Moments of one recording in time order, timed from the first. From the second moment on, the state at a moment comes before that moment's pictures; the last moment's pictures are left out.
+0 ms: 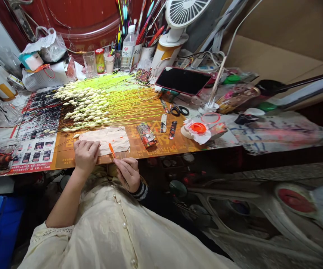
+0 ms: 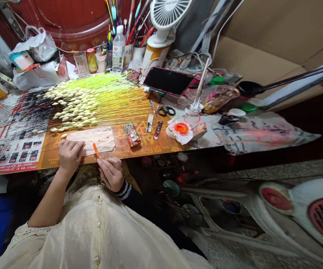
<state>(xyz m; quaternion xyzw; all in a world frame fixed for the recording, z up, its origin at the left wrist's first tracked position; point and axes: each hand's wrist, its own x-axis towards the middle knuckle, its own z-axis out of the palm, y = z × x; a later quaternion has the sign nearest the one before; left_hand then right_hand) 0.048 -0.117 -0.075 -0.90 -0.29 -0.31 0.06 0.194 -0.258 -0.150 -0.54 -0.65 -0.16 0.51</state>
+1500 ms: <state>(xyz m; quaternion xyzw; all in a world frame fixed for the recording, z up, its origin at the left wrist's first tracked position) 0.032 -0.117 -0.077 -0.89 -0.31 -0.33 0.06 0.175 -0.248 -0.147 -0.55 -0.66 -0.16 0.48</state>
